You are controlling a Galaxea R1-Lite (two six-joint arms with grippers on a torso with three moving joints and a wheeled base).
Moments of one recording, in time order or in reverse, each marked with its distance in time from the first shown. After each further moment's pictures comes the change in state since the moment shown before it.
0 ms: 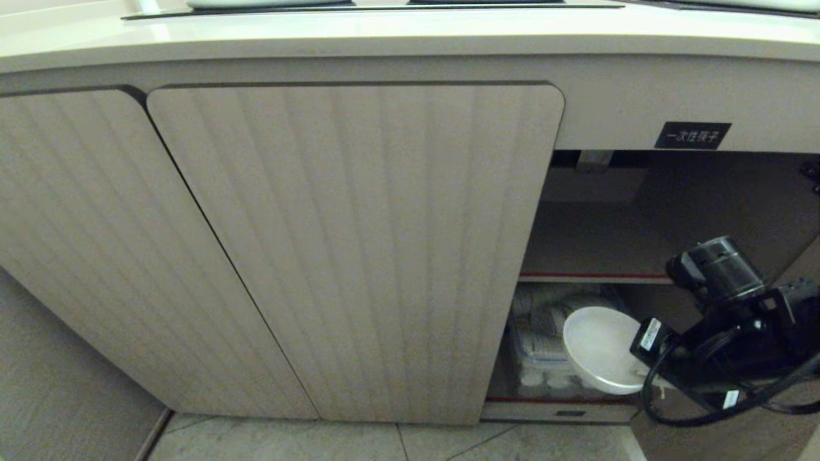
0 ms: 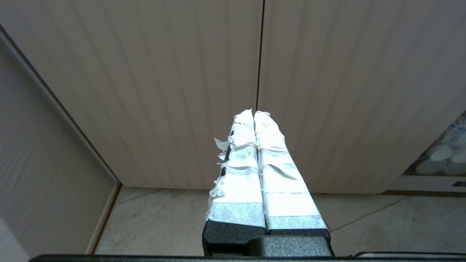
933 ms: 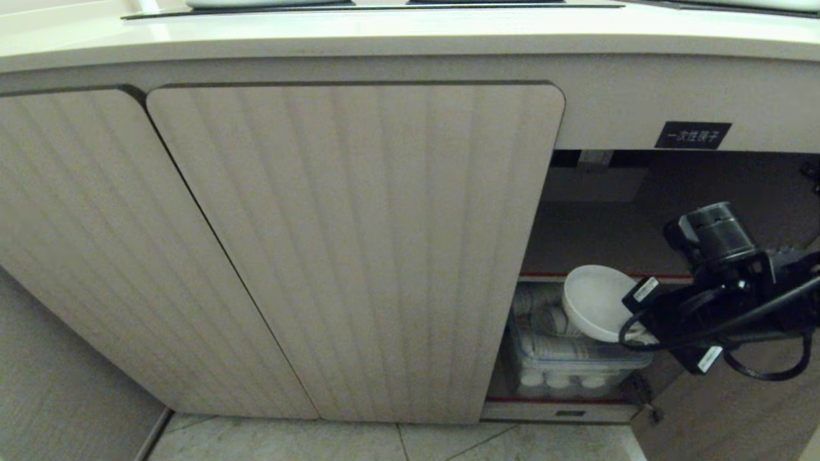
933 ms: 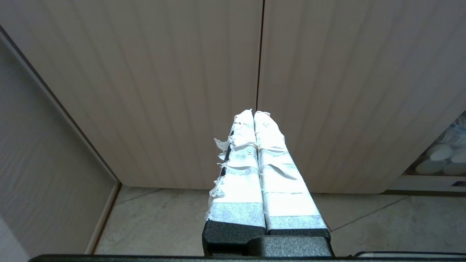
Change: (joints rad) left arm 0.000 0.000 0.000 0.000 0.000 0.000; right arm -0.060 0.060 -0.116 -0.061 -0.006 0.126
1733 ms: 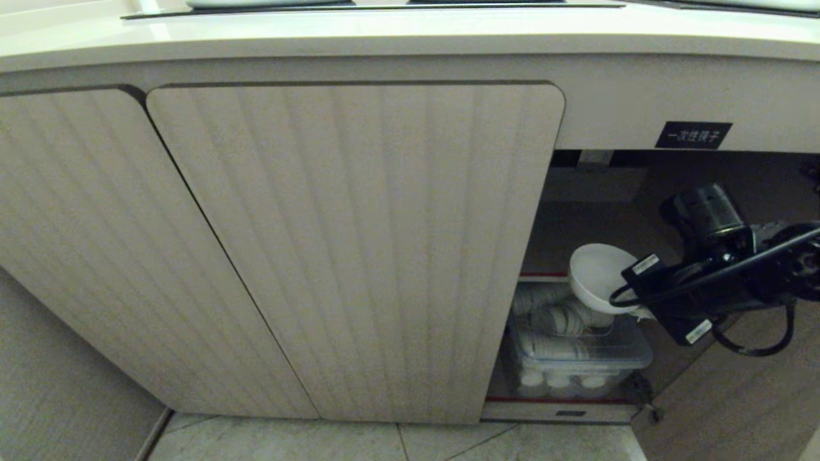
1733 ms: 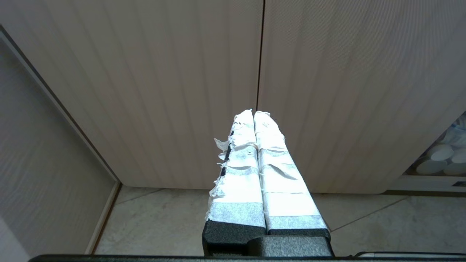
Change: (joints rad) left arm 0.000 0.000 0.000 0.000 0.000 0.000; right arm -0.057 0.078 -0.122 0.005 -0.006 0.068
